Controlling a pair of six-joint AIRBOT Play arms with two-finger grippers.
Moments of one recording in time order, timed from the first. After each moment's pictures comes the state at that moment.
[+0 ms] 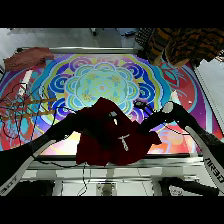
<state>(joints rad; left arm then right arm) -0.67 -1.39 1.04 -2.24 1.07 2.34 0.10 -1.36 0.94 -1.07 1.18 0.53</state>
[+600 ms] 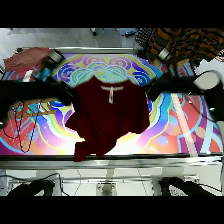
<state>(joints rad) -0.23 -1.05 1.34 -2.03 1.03 2.35 0.06 -1.18 1.45 -0.86 1.12 0.53</state>
